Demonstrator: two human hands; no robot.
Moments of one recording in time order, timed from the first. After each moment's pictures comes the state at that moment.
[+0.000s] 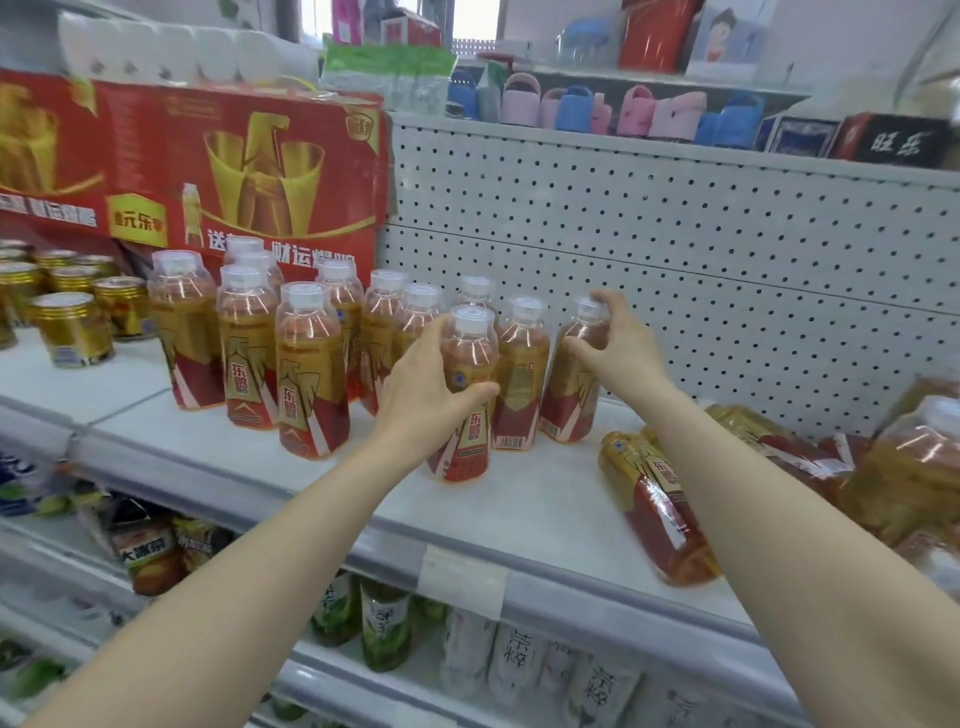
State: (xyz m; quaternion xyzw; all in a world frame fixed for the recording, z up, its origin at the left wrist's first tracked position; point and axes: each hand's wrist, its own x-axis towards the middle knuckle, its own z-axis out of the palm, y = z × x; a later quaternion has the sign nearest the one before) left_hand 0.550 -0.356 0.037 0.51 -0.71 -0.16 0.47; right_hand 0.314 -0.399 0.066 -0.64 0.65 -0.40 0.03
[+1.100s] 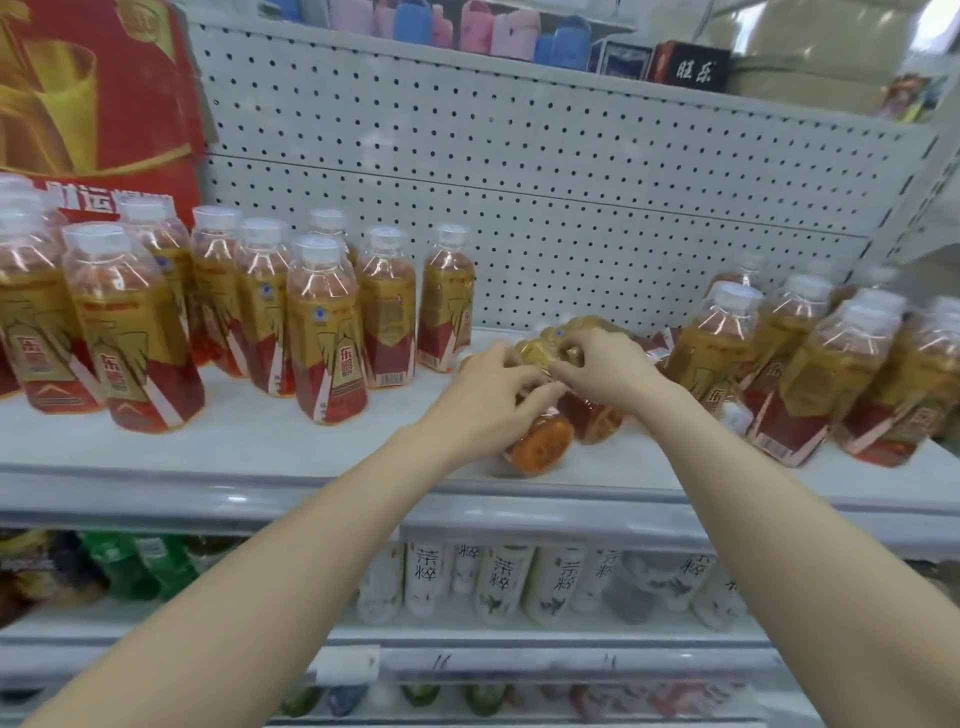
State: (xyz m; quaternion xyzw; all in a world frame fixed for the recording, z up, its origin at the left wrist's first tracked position) left_hand 0.417 -0.310 -0.003 0.29 -0.89 -0.20 0.28; right_hand 0.235 -0.276 0.035 -0.60 0.79 -0.12 -0.04
